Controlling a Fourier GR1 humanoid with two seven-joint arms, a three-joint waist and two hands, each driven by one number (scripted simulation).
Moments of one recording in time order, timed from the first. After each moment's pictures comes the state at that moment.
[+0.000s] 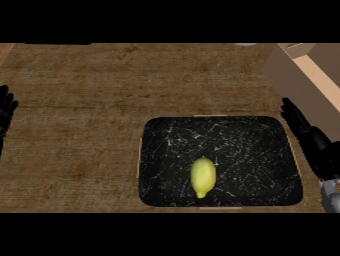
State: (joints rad) left arm 0.01 0.55 -0.03 -1.68 0.19 0.21 -0.02; right arm -0.09 -0.45 0.17 -1.45 -0.16 -0.04 -0.02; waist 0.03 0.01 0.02
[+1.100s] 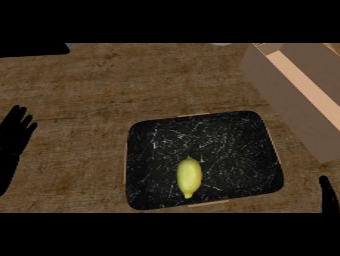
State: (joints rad) left arm 0.07 0.46 0.02 -1.66 0.43 0.14 0.16; right arm 0.47 -0.22 0.36 -2.06 0.52 -0.64 -0.68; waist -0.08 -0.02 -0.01
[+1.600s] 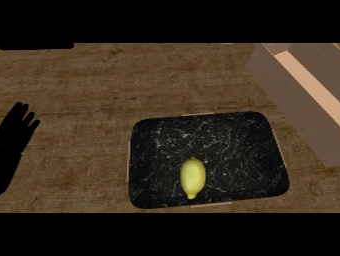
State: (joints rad) left arm 0.06 0.46 0.01 -1.67 0.44 0.12 0.17; right arm 0.87 -0.12 0.42 -2.12 1.09 -0.68 -0.41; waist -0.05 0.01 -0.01
